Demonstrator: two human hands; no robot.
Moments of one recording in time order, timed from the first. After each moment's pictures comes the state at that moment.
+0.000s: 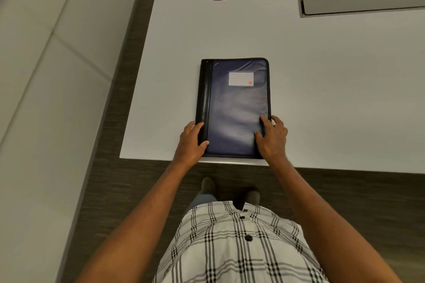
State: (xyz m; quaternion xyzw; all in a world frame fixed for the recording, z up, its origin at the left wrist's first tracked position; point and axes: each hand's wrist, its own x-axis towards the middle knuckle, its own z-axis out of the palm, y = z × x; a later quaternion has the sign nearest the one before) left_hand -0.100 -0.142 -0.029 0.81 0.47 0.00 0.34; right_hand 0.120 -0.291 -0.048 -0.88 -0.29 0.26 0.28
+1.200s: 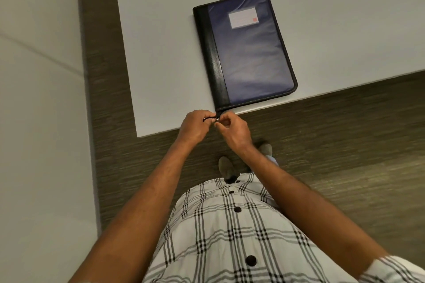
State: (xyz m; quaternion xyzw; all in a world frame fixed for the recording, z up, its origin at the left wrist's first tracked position) left_hand -0.193 -0.124 -0.031 0.86 0.35 -0.09 0.36; right_hand -0.119 -0.254 -0.065 -0.82 -0.18 0.35 0.41
